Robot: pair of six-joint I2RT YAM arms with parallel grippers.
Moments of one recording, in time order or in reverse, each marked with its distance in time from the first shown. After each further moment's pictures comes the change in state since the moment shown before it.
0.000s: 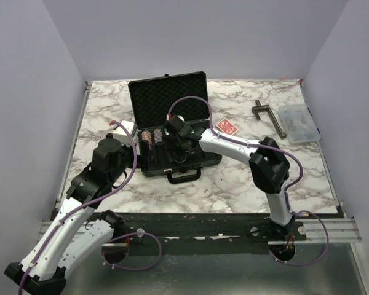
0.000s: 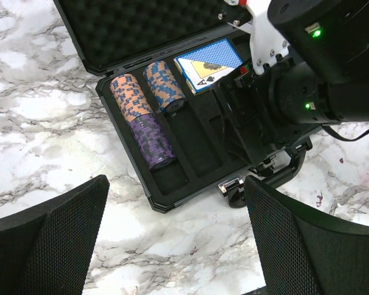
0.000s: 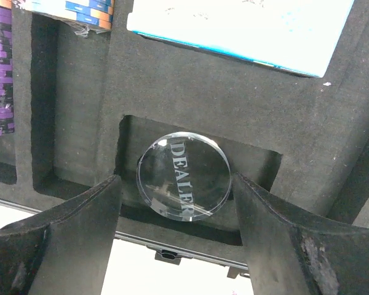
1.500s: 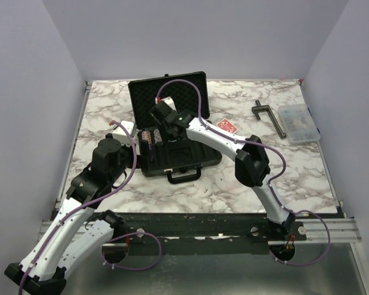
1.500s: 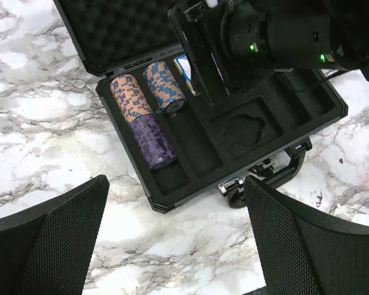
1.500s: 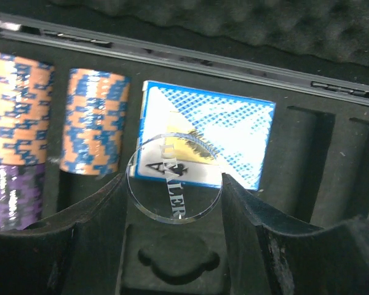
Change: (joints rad) left arm 0.000 -0.003 0.000 0.000 0.000 0.000; right arm 0.002 0.238 0.475 -0.159 0.250 -0.090
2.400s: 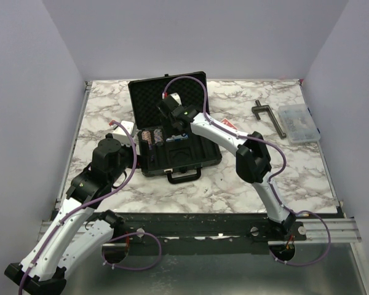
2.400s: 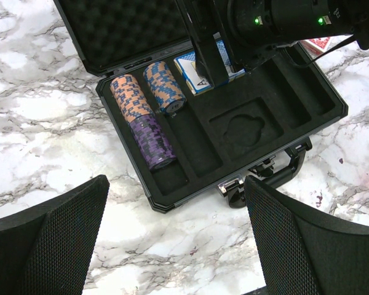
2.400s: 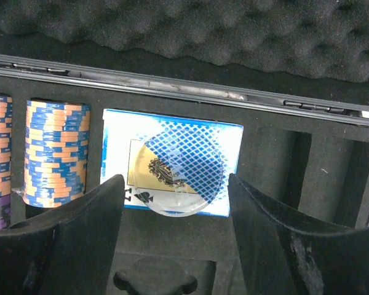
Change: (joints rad) left arm 0.000 0.000 0.000 0.000 0.000 0.000; right arm -0.071 0.024 0.005 0.020 -0.047 -0.008
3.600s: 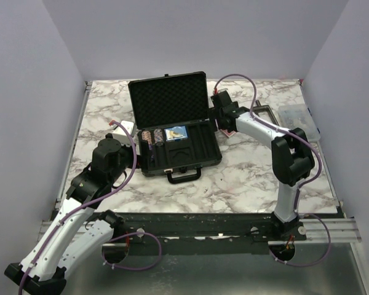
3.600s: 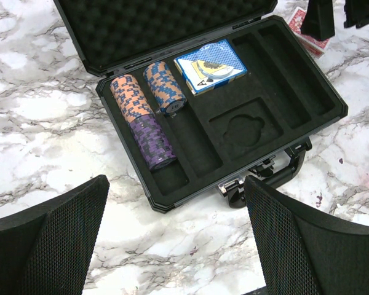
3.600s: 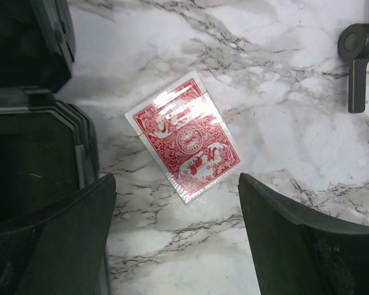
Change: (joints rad) left arm 0.000 -0.001 0.000 0.000 0.000 0.000; right arm -0.337 -0.362 -0.618 0.340 0.048 -0.224
